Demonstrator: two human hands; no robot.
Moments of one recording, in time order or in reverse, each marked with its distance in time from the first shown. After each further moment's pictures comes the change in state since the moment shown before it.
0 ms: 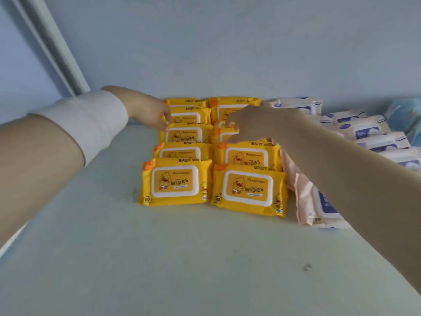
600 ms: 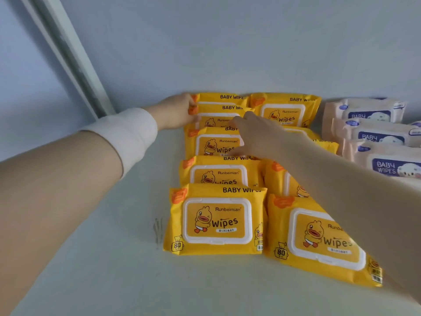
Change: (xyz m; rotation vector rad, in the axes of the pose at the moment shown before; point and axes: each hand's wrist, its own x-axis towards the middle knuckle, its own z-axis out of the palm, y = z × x) left_hand 0.083 -0.052 0.035 -0.377 0.249 0.017; right_hand 0.128 -0.052 0.048 0.127 0.106 0.043
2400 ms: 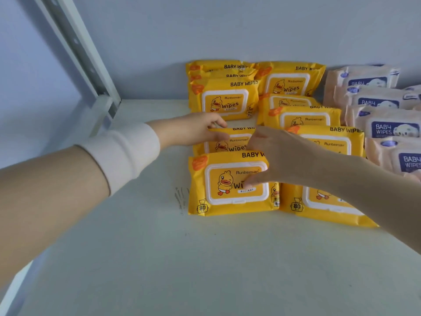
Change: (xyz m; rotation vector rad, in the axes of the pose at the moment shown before) left_hand -0.063 -0.005 0.044 -0.214 -0.336 0.249; right_hand -0.098 -0.038 0.003 0.054 -0.167 -0.150
